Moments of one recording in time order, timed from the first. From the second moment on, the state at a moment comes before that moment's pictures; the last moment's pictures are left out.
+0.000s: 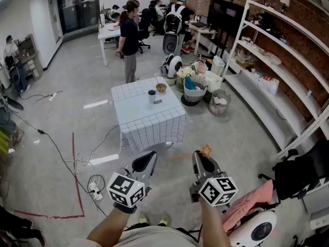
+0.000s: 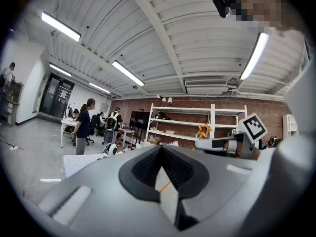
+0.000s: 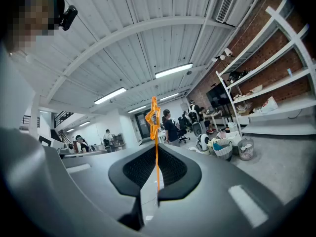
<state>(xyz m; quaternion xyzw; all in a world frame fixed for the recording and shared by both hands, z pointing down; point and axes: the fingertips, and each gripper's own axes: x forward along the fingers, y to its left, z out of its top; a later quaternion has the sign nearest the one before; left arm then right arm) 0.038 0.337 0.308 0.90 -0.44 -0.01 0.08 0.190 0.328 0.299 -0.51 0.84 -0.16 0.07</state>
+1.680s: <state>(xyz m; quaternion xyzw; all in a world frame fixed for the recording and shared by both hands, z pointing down) 0.052 0.290 0.338 0.88 -0.47 0.01 0.09 0.215 0.280 0.322 -0.50 0.85 -0.17 0.07</state>
